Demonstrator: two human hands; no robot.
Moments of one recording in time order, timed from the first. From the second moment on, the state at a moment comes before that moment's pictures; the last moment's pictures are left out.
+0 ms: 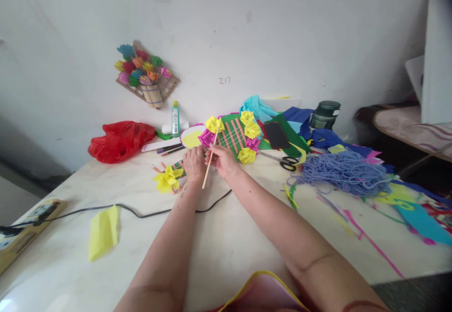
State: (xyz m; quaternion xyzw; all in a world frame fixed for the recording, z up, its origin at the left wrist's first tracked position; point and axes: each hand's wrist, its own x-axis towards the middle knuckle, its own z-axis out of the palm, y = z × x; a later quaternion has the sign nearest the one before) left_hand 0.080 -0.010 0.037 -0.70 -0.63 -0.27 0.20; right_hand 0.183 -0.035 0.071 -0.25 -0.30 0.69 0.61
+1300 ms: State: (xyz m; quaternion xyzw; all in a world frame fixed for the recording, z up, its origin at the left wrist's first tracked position) left_hand 0.059 0.000 0.040 -0.72 -0.63 -0.25 0.15; right_hand 0.183 -0.025 0.050 -0.44 -0.29 0.53 0.67
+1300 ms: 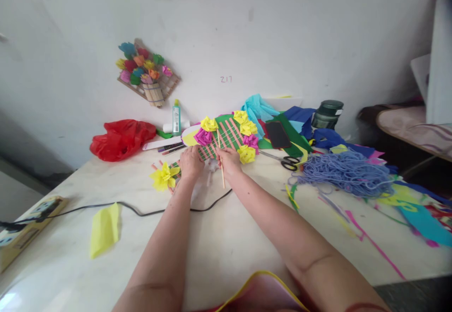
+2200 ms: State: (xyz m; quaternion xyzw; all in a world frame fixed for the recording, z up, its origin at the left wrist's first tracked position) left_hand 0.060 0.000 0.039 -0.72 -0.62 -0.25 0.17; right_hand 0.192 -0.012 0.043 -0.47 -0.32 0.49 0.66
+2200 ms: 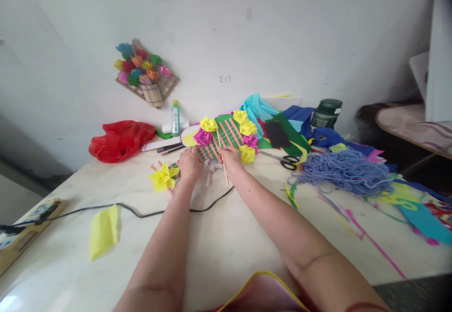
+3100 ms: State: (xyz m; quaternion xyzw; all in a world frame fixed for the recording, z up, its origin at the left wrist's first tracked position) left_hand 0.061 -0.003 0.041 -0.72 -0.62 -0.25 0.16; right_hand 0.210 0.003 0.034 -0.50 -0.40 0.42 0.64
